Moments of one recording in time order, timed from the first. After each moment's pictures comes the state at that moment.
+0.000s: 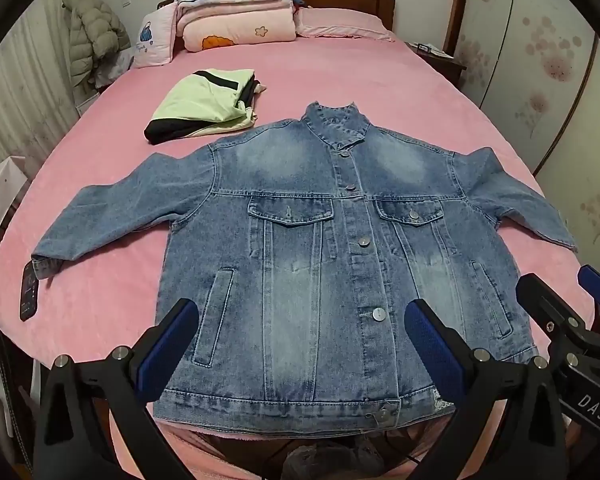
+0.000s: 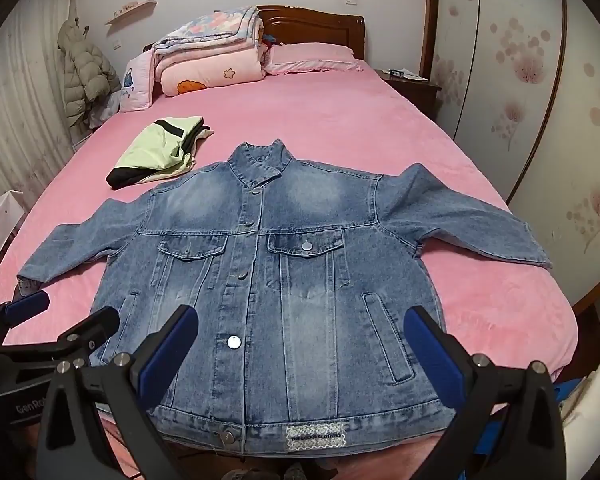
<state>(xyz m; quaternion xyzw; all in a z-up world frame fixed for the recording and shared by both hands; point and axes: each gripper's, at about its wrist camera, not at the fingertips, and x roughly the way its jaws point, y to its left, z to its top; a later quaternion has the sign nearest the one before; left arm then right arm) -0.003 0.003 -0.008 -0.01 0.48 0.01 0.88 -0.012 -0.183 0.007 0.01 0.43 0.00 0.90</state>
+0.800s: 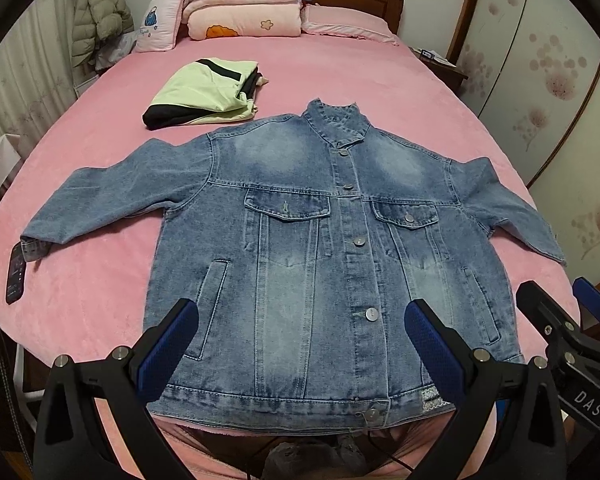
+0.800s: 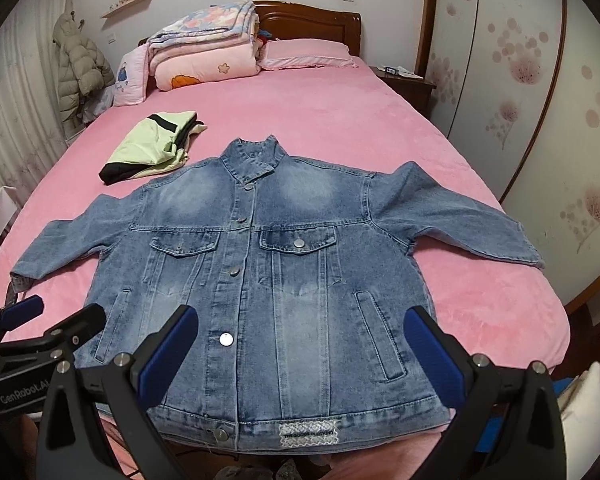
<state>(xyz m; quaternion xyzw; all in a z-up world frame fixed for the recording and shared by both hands) -0.003 0.016 -0.011 -0.05 0.48 0.00 0.88 -0.011 -0.184 0.008 0.00 0.44 -0.01 0.90</state>
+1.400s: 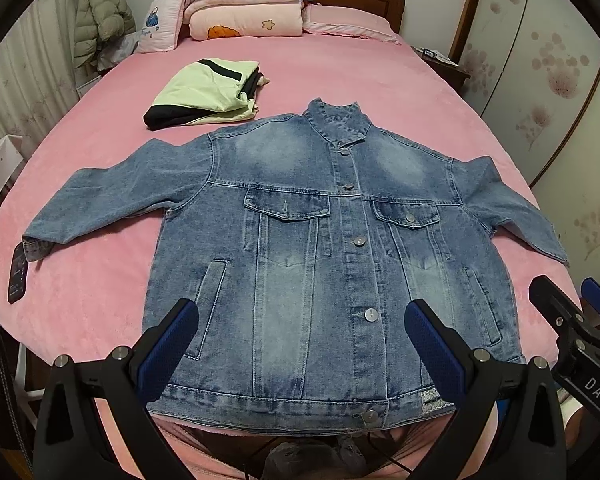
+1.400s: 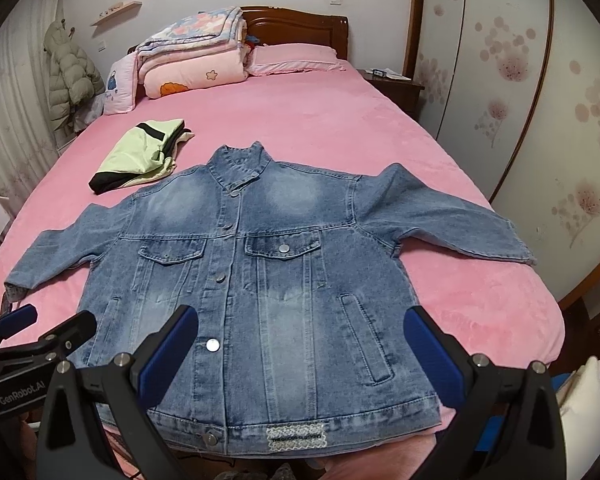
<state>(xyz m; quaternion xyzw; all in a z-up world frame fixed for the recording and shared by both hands) -0.004 0.011 -0.012 -0.04 0.48 0.00 0.87 -0.011 -0.197 0.010 0.00 0.43 -0.03 0.90</state>
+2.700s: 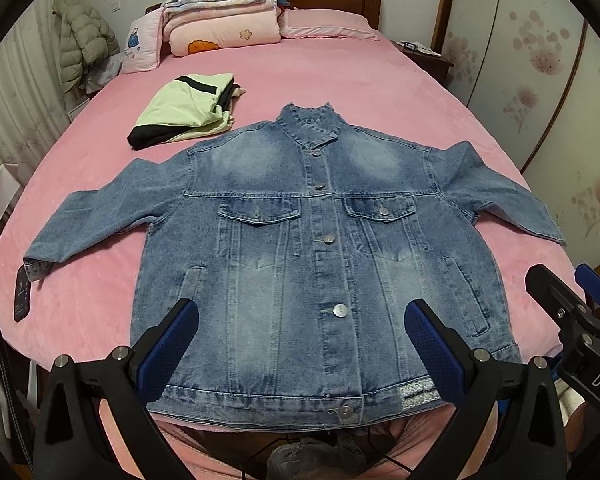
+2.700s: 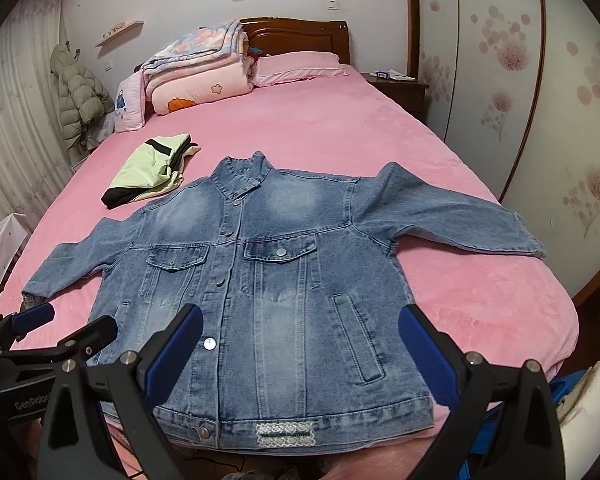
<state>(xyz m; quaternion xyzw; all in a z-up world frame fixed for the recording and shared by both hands) -0.013 -0.040 0.000 0.00 0.48 -0.01 0.88 -0.027 -0.239 0.013 0.04 0.41 -0.01 0.91</state>
